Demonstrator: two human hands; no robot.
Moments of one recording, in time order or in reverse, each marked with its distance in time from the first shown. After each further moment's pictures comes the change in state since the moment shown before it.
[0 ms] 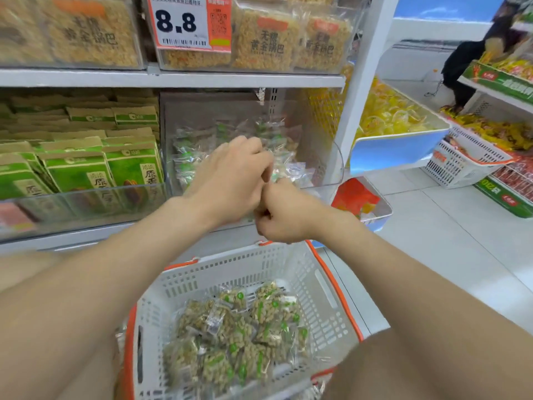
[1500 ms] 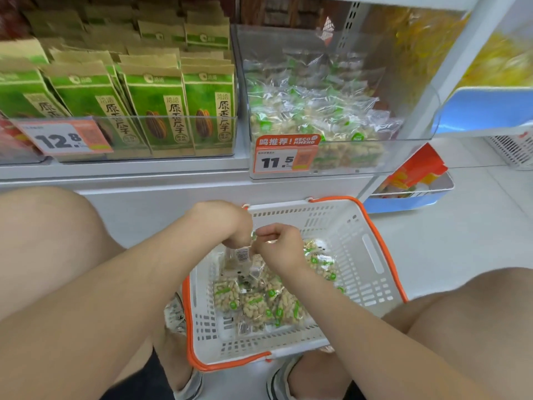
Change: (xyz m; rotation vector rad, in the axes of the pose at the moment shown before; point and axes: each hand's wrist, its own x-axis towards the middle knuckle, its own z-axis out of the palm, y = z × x) left_hand -0.136 -0.025 0.028 0.147 -1.322 -0.490; right_hand -0.015 -0.097 0.215 1.091 0.129 0.826
